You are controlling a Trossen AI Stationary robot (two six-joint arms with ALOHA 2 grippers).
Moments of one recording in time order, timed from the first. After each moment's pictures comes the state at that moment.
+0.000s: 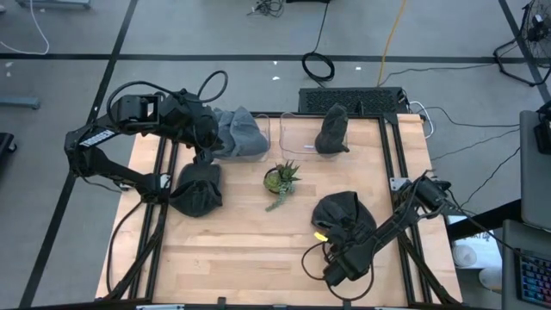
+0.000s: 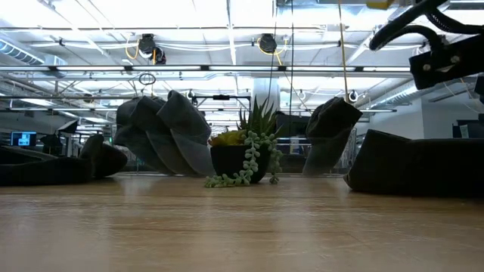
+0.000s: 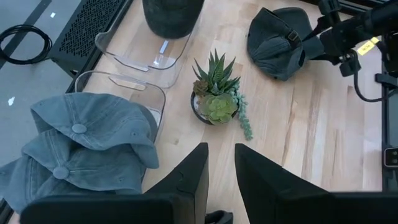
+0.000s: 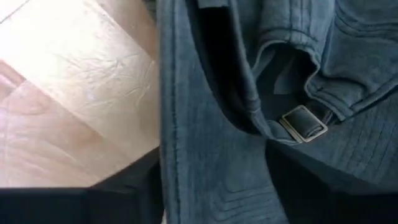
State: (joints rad) left arm 0.20 1.29 1.74 -1.30 0.03 -0.13; right arm 0.72 1.96 1.26 -1.22 0.26 1.53
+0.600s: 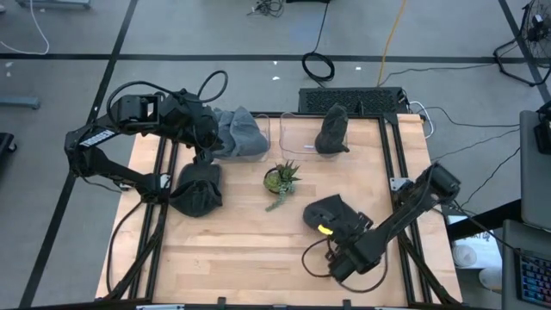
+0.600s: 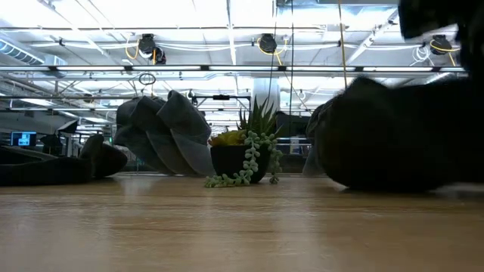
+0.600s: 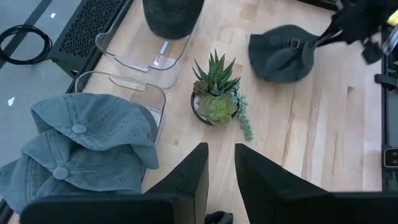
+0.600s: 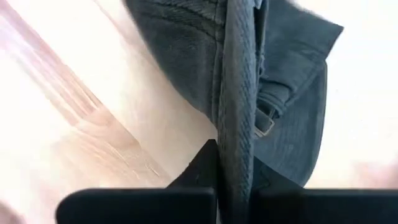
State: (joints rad) left arm 0.20 1.29 1.74 -1.30 0.03 -0.13; right arm 0.71 1.79 1.26 -1.22 0.35 1.40
